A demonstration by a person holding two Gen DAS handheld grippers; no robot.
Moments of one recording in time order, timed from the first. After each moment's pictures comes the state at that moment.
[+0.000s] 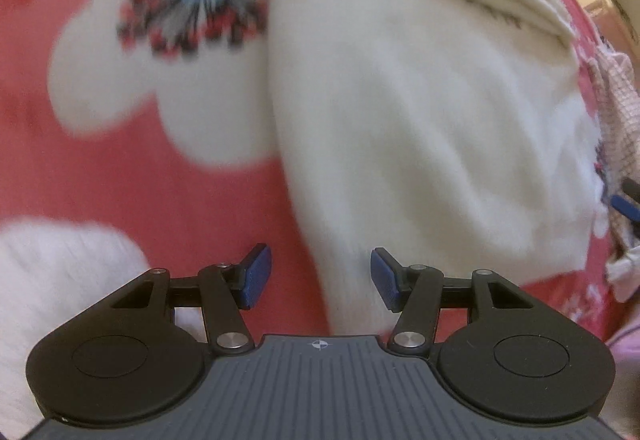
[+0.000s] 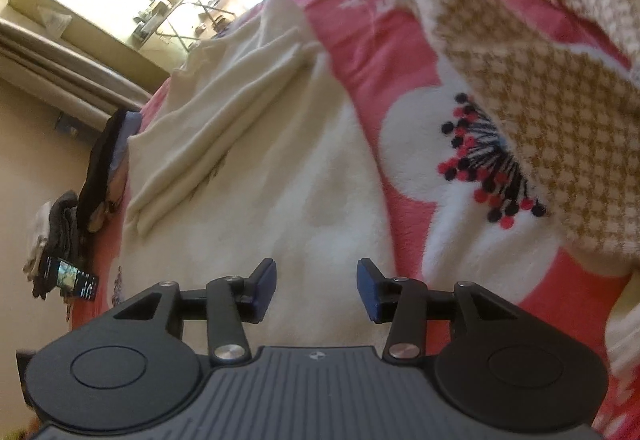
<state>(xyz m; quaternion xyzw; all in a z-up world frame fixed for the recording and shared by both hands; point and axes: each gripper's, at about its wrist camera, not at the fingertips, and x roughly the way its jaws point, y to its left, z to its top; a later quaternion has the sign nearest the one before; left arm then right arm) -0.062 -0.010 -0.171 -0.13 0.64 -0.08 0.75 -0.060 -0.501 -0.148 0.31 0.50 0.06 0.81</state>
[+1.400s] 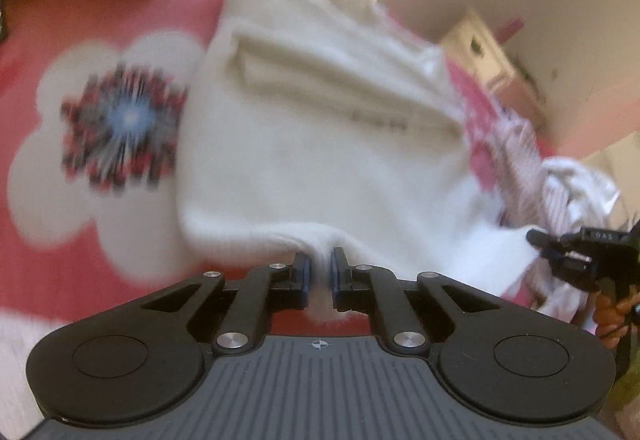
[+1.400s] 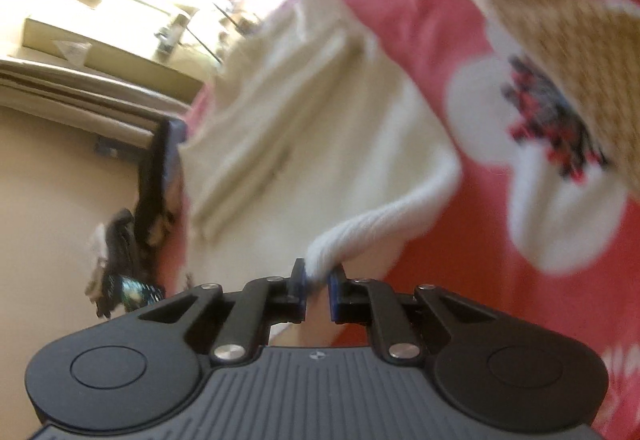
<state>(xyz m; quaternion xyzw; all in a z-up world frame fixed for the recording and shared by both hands) -0.045 -0.006 -0.112 -0.20 0.48 -0.17 0.84 -0.051 -0.486 -0.113 0.39 0.48 0.10 0.78</state>
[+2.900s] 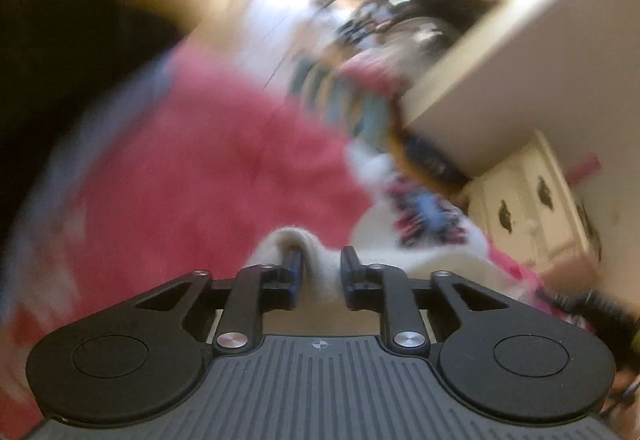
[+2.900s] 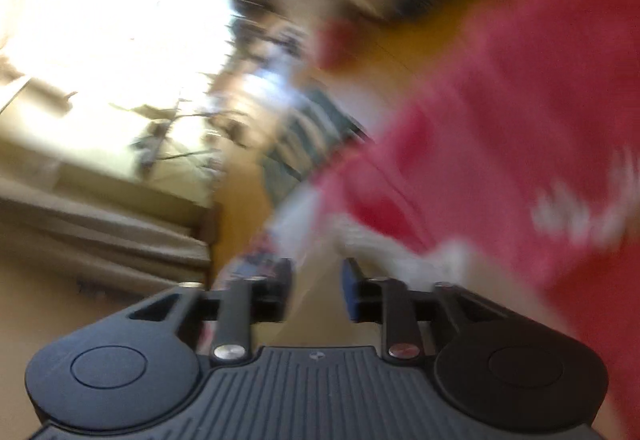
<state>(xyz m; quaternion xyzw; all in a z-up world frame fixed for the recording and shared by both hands) 0.376 0.027 -0.180 -0.31 0.44 -0.08 0.84 0.357 -0.462 -0.201 0.49 0.41 0.01 0.77</state>
